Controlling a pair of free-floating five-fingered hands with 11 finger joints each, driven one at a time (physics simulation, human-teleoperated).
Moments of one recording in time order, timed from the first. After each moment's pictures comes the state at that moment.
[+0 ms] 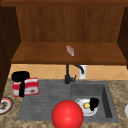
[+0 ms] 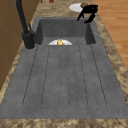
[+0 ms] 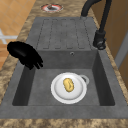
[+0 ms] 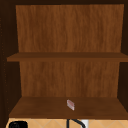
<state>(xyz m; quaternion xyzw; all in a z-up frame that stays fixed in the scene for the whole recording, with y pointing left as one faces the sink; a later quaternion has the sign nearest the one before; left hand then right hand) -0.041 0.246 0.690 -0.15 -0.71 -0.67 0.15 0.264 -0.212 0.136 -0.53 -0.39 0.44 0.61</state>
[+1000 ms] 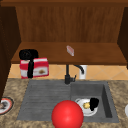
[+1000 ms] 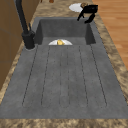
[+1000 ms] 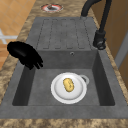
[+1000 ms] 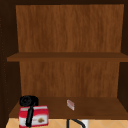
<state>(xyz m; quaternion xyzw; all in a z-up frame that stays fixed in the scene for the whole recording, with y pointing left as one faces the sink) -0.046 0.184 0.823 -0.15 -0.71 -0.68 0.15 0.264 -0.212 0.136 -0.53 -0.39 0.44 0.61</state>
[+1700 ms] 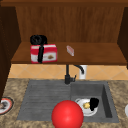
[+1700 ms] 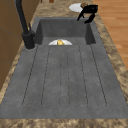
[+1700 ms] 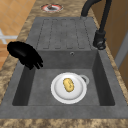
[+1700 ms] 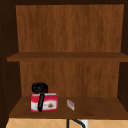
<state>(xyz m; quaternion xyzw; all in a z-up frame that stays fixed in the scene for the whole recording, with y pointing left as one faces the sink) 0.034 0.147 0.856 -0.15 -0.70 -0.68 0.15 0.264 -0.212 0.136 -0.53 -0.39 0.44 0.61</state>
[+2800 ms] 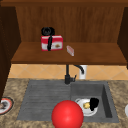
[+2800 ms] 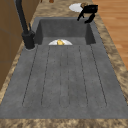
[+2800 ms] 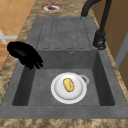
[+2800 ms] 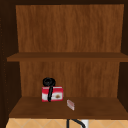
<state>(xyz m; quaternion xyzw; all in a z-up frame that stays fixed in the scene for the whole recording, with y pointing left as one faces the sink) 0.212 0.124 0.823 -0.14 -0.70 -0.68 0.15 0.264 -0.212 0.136 -0.53 -0.39 0.44 0.61</state>
